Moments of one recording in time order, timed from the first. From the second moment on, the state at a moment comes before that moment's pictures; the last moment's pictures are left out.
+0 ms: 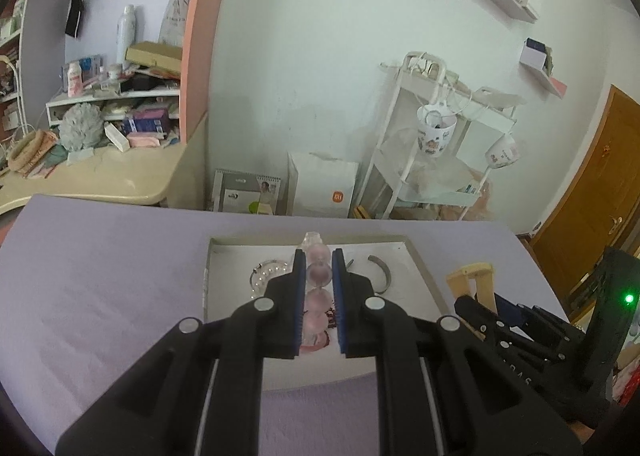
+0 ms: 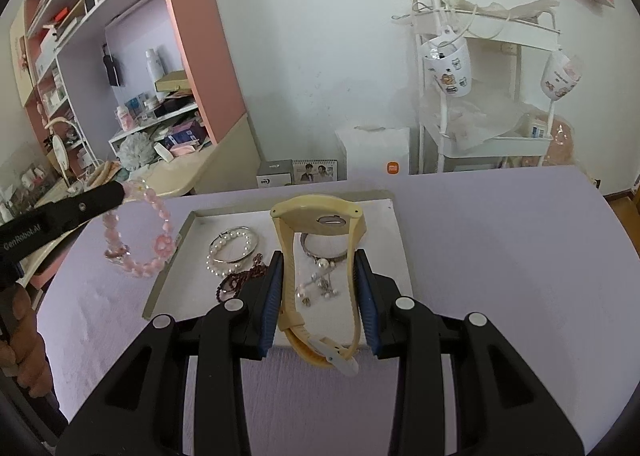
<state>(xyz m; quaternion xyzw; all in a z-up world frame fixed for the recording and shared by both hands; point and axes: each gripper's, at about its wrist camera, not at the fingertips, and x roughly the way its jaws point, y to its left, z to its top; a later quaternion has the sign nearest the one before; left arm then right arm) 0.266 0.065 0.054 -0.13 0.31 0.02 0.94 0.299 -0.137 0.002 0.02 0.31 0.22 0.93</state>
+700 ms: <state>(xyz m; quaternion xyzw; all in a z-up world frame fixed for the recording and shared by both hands) 0.306 0.071 0.010 -0.14 0.36 0.00 0.92 0.338 -0.129 -0.021 0.02 0.34 0.20 0.92</state>
